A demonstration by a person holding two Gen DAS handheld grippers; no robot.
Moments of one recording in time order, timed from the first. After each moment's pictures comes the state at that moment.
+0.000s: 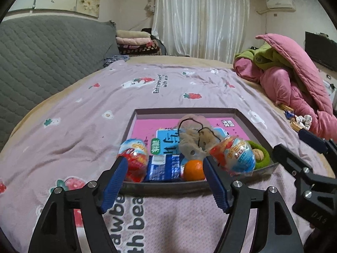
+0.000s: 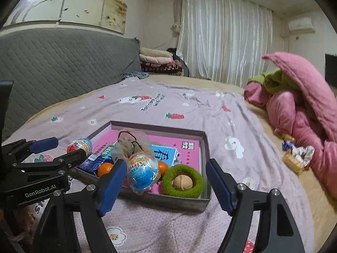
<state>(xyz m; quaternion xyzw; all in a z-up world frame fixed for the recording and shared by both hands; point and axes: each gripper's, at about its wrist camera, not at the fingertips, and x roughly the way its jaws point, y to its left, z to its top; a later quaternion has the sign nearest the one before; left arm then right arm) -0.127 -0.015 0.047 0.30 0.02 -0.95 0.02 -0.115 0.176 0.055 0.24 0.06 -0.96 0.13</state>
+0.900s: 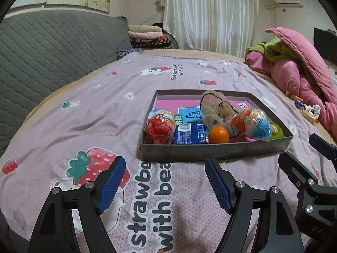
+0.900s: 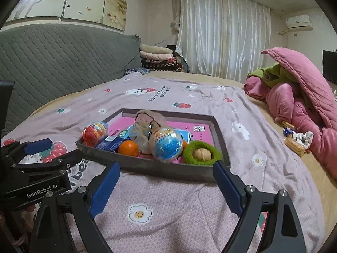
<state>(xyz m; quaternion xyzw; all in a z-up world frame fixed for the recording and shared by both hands) -0.085 -0.035 0.021 0.32 0.02 -0.94 0.07 -0.074 0.152 0.024 0.26 0.06 -0.96 0.12</state>
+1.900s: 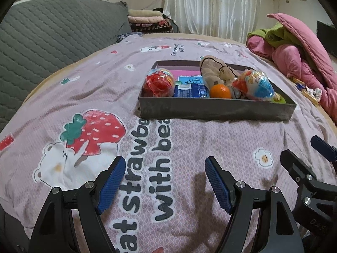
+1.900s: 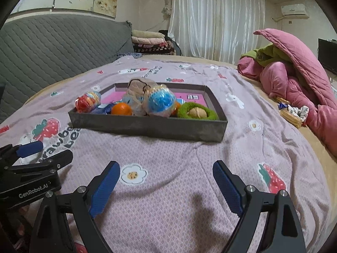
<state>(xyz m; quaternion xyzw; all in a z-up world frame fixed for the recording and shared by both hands) -0.063 -0.028 -0.023 0.37 0.02 -0.93 0.07 -0.057 0.161 -0.016 0.31 0.05 -0.95 0.10</state>
